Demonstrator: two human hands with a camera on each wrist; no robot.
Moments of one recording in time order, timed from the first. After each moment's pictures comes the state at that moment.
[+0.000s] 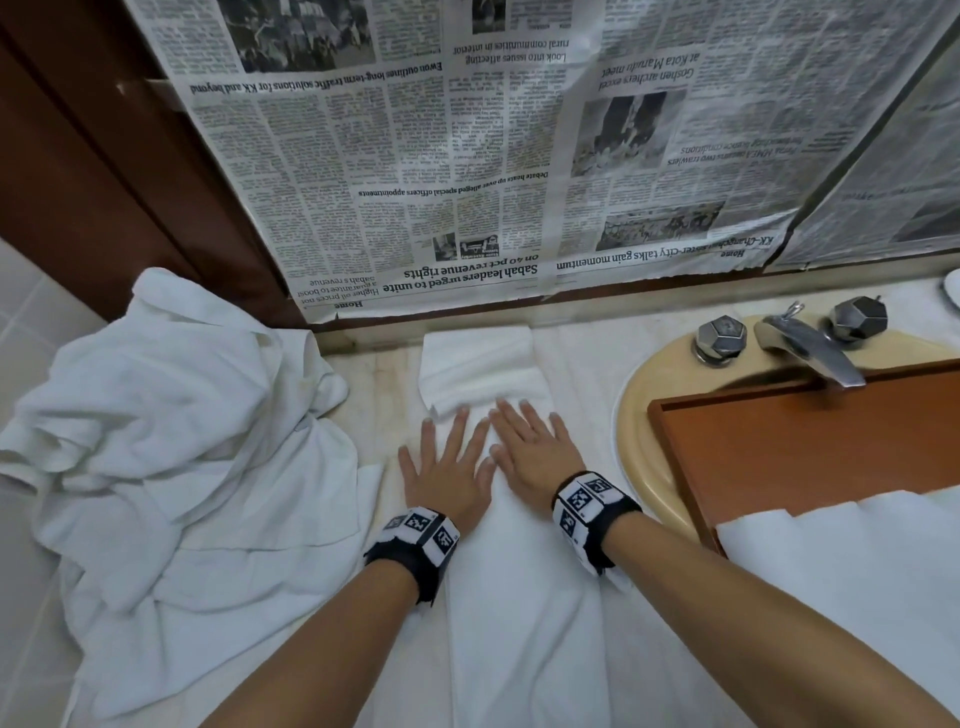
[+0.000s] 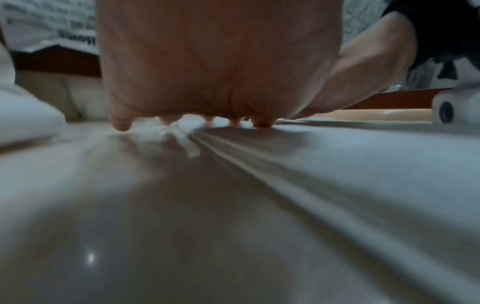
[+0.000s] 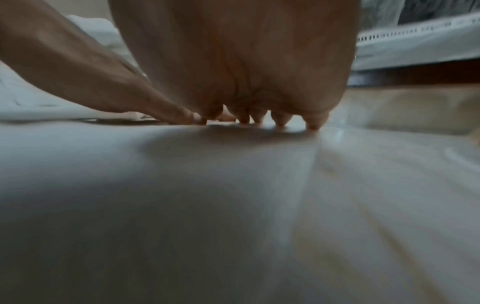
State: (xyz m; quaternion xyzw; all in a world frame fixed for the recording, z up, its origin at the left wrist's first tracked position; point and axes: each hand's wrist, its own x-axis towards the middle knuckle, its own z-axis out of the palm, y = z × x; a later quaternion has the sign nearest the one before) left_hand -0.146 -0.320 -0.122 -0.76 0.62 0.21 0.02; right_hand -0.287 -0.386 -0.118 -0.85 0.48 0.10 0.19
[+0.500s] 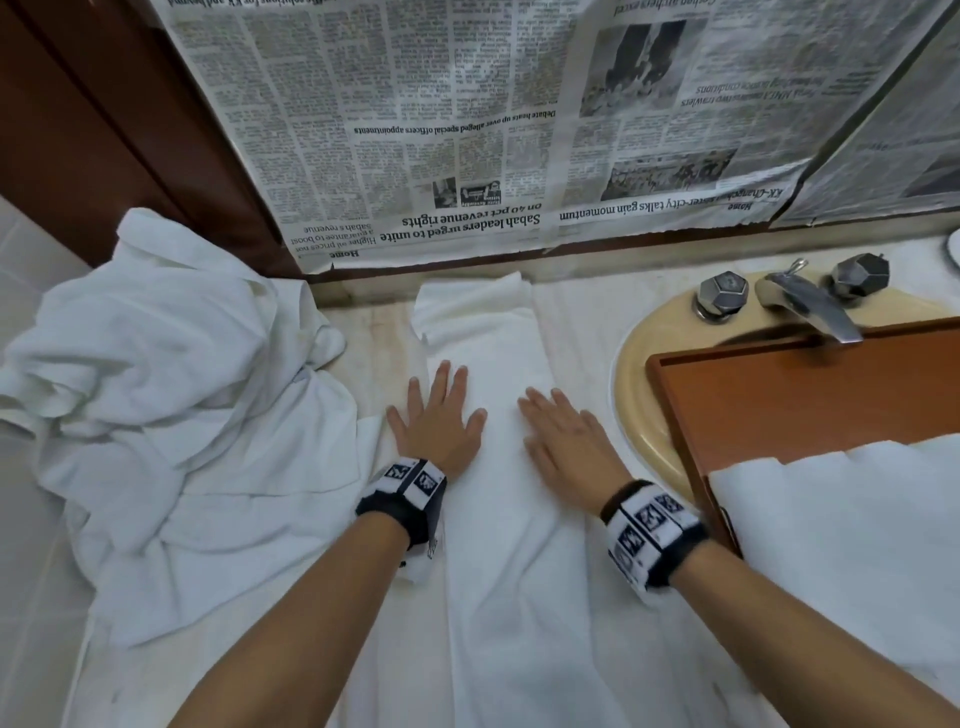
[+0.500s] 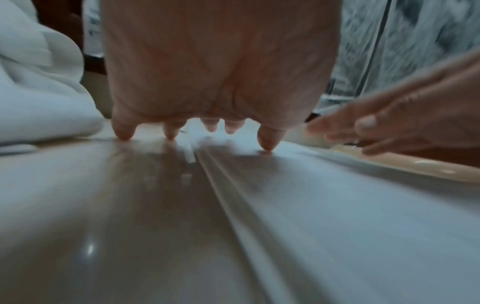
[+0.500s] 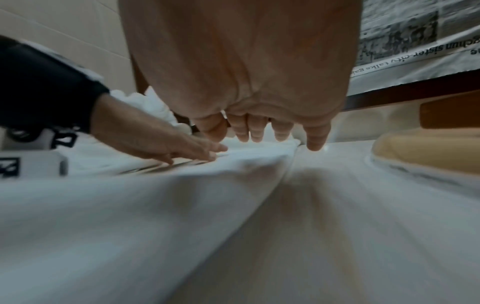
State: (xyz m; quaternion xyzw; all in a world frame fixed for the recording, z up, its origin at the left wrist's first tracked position) left_hand -0.134 -0.322 -0.114 -0.77 0.59 0.26 -0.02; right_hand -0.334 -0.330 -0.092 -0.83 0.50 0.02 0.26
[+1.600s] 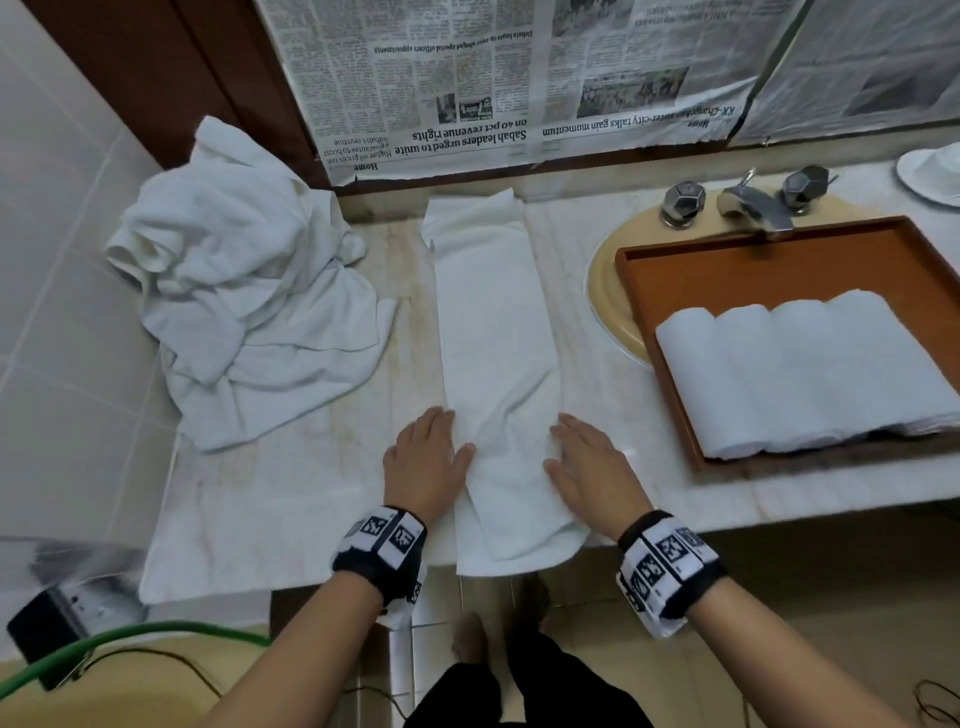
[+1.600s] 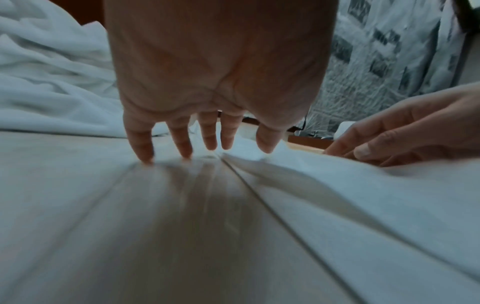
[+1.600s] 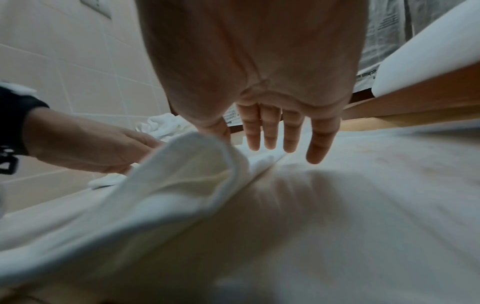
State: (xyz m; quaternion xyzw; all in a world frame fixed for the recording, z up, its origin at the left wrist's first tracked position) left_hand -0.178 -0.078 -0.102 -0.77 0.58 0.25 -0.07; right_hand -0.415 -0.117 -0.098 -0.79 0.53 -0.05 0.30
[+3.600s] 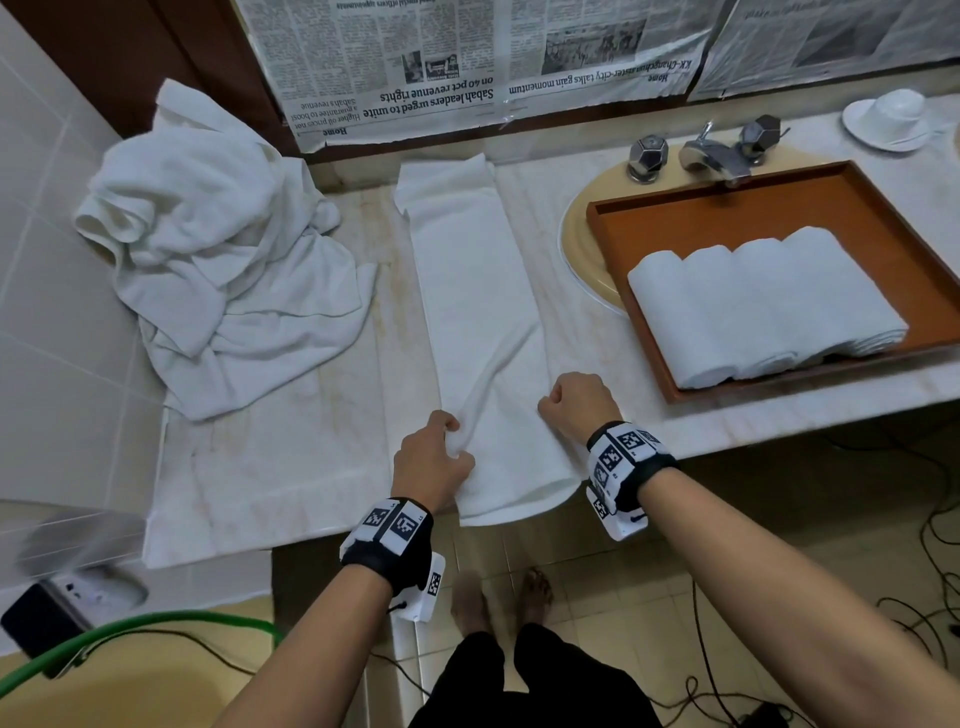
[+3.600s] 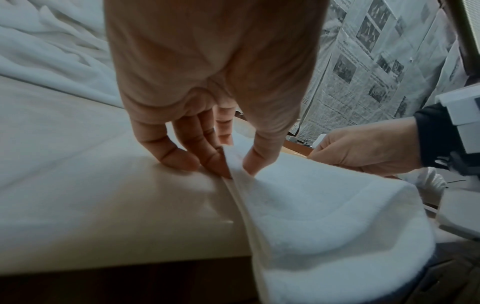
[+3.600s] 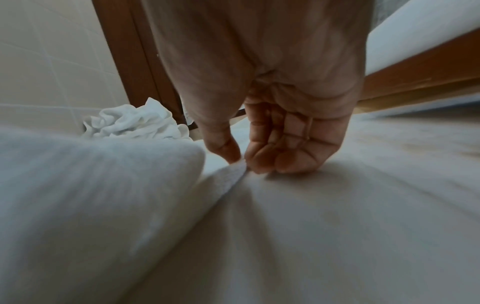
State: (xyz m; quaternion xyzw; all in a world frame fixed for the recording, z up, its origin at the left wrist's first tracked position) left_hand -0.199 -0.028 -0.101 -0.77 0.52 0.34 -0.16; right_hand -0.396 -0.125 -0.078 -0.66 0.68 -0.01 0.32
